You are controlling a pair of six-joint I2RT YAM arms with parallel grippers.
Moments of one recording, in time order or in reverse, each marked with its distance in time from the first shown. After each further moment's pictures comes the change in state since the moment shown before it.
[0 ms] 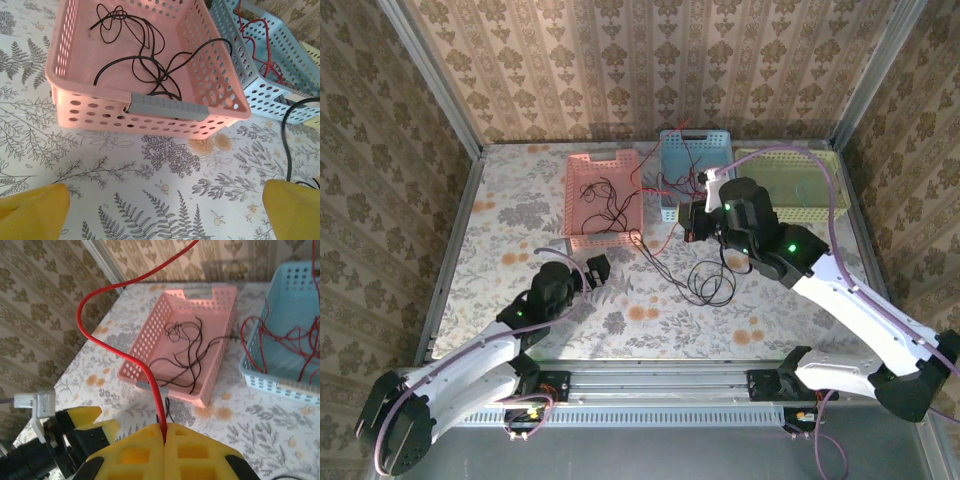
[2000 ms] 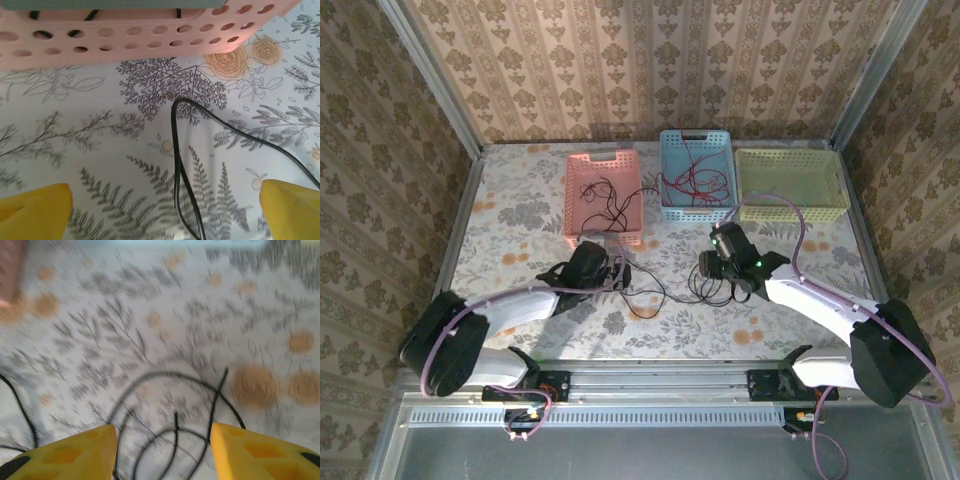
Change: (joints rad) left arm -0.012 0.546 0.227 -0.077 0.146 0.116; right arm -0.162 0.104 -0.581 0.161 0.116 0.035
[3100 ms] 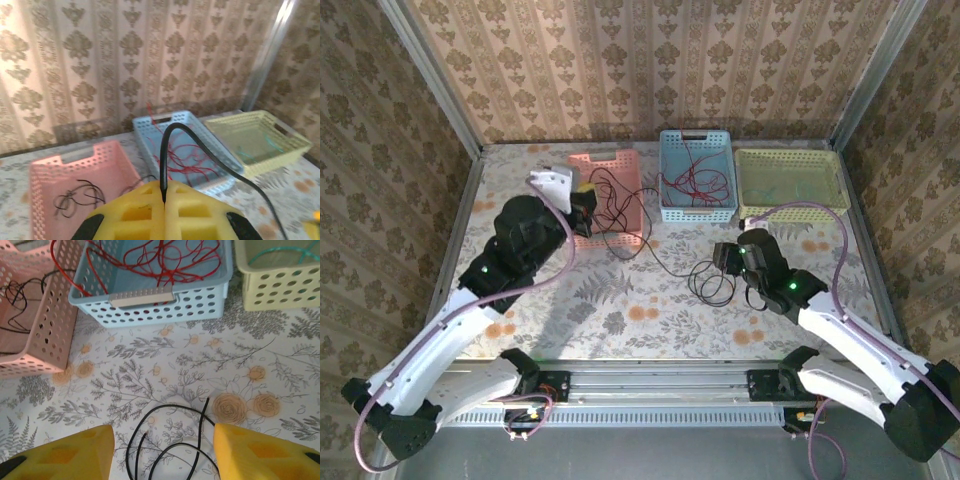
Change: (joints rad) left arm 0.021 -0.417 0.515 -0.229 -0.022 0.369; right arm -0.020 -0.330 -0.035 0.000 0.090 0.061
